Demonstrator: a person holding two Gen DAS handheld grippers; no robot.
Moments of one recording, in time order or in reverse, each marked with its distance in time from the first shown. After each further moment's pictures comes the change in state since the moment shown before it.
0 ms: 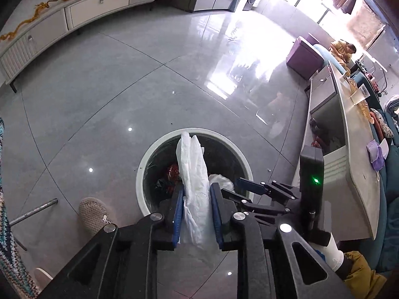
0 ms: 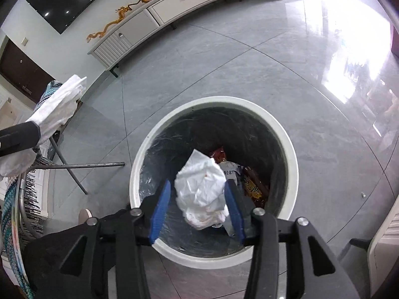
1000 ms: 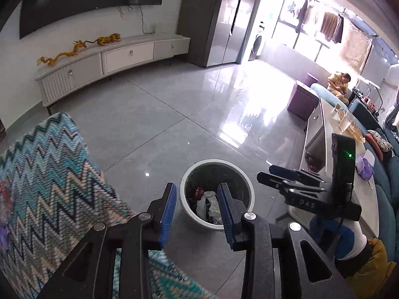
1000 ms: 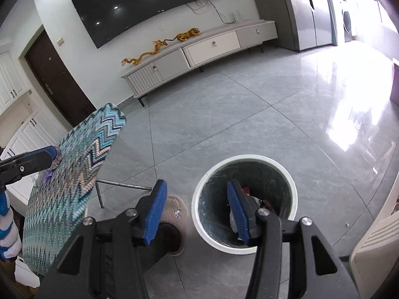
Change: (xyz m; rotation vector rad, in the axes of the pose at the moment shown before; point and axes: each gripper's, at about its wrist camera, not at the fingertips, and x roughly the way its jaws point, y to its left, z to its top) left arm -0.214 0.029 -0.097 -0.011 -0.350 0.091; right arm -0.161 0.136 -0.006 -0.201 -0.274 0.030
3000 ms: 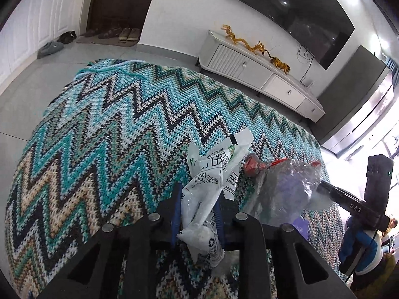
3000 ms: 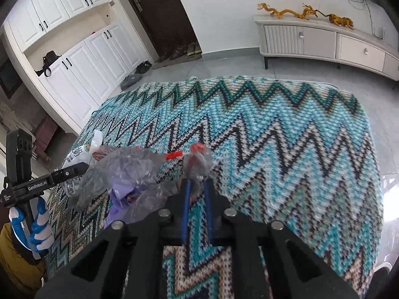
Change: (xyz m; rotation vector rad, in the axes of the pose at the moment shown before) left arm -0.114 0.473 -0.181 -0.730 -0.138 0.334; right arm 0.256 0.394 0.042 -0.422 0.308 0.367
